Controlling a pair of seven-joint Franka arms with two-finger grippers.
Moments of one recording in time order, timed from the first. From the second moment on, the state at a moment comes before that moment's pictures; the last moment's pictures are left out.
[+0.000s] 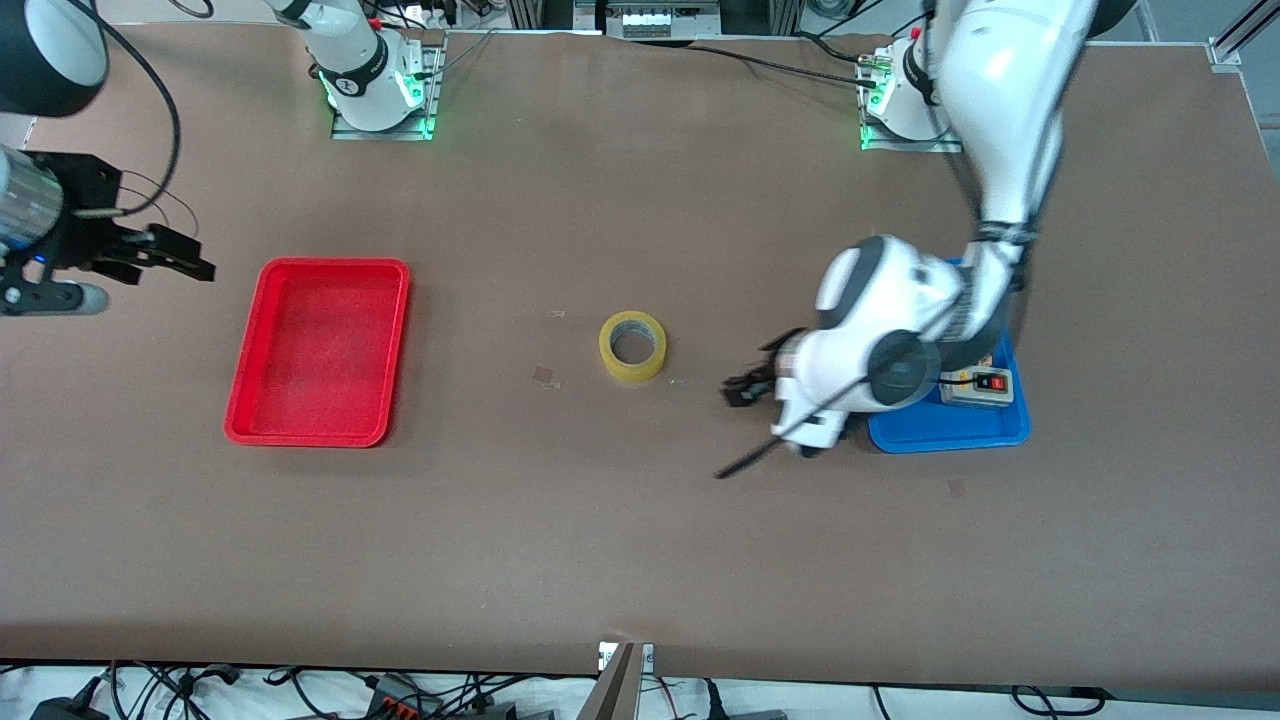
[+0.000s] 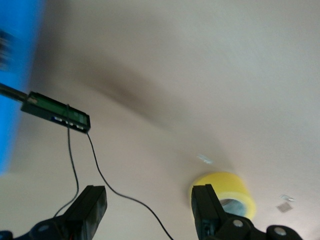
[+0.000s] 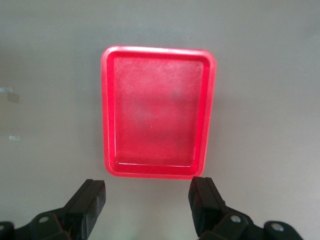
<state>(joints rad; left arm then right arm) -0.25 0.62 -0.13 -1.35 -0.22 1.74 -0.86 -0.06 0.09 0.05 -1.69 -0.02 1.63 -0.04</state>
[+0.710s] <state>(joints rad) 0.05 0.24 -0.12 -1.53 -0.08 1.43 -0.21 0.29 0.36 0.07 -1.69 0.10 1.88 0.06</state>
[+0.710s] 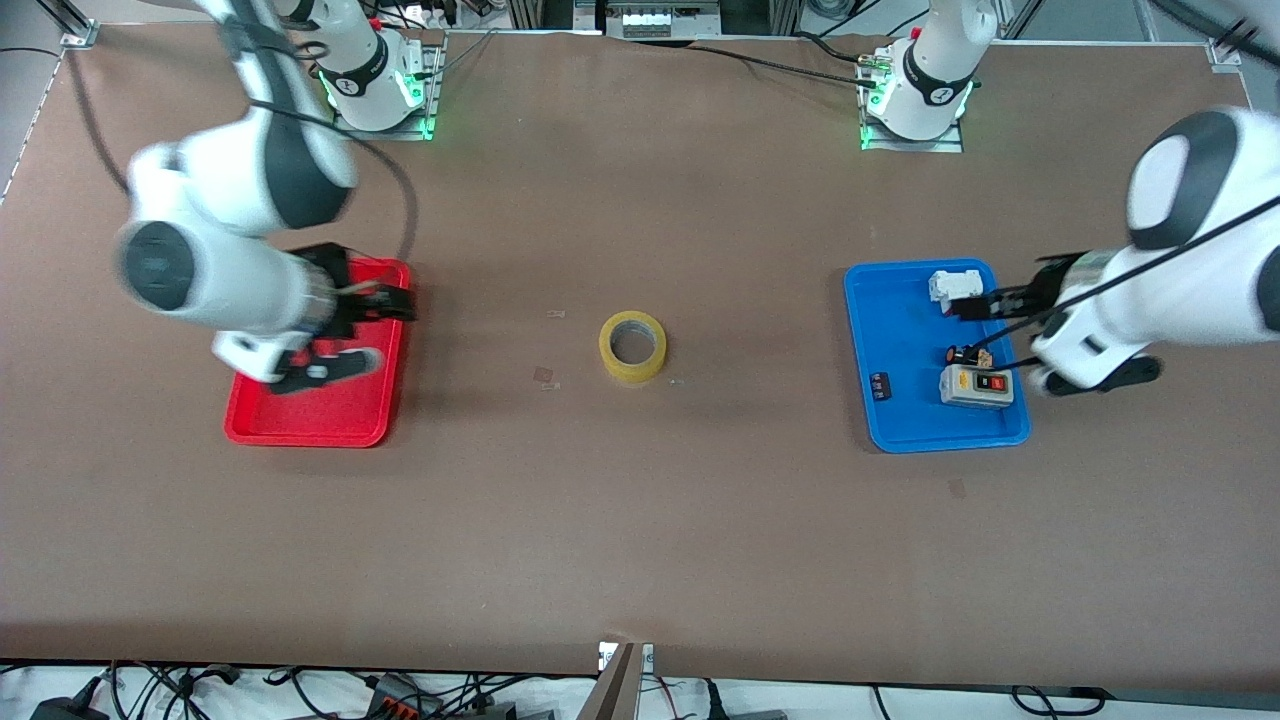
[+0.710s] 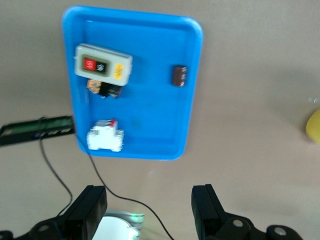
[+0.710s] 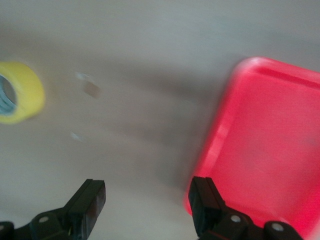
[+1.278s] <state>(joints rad) 0.09 -0.01 -0.11 -1.60 -0.01 1.45 0.10 0.60 0.62 0.07 -1.61 0.06 2.20 0.53</state>
